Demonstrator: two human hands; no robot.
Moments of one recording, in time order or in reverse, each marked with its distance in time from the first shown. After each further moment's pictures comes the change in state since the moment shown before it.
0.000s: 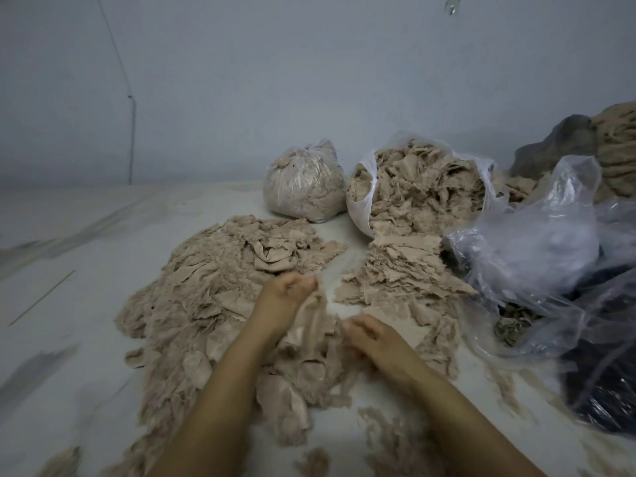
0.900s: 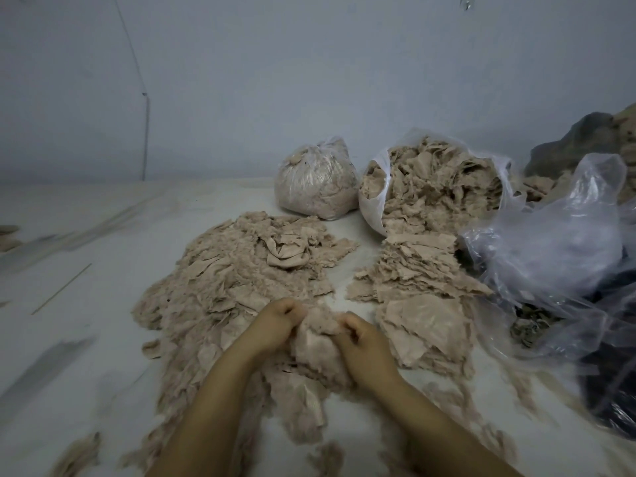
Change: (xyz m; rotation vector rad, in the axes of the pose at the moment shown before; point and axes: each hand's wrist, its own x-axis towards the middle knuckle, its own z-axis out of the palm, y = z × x) left_hand -0.014 -0.031 -0.026 0.104 -0.150 -0.166; right_hand 0.023 0.003 0.052 -0.143 0.295 -0.263
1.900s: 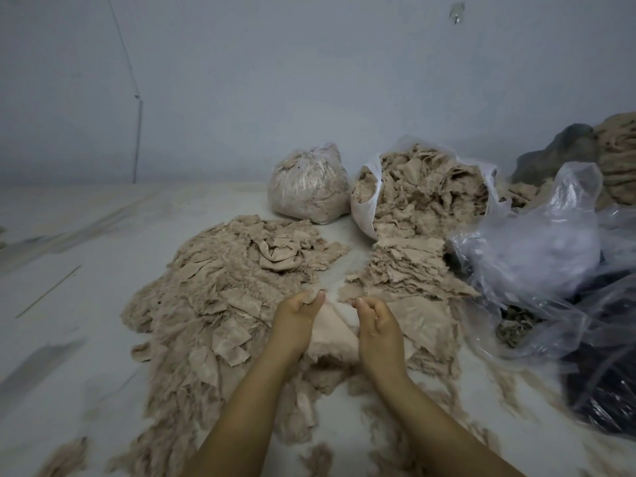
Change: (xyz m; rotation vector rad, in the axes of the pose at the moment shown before) left_hand -0.002 0.019 0.045 -0.306 0.193 0.127; right_hand 0.005 0.005 -0.014 0.197 0.370 0.053
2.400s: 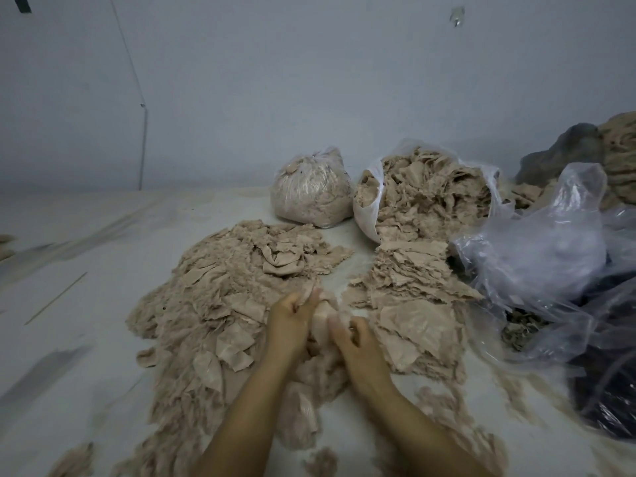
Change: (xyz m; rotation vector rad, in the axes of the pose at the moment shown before) left_hand 0.002 0.002 -0.002 0.021 0.116 -0.013; right_hand -0.020 -0.007 0.013 0.052 -0.250 0.193
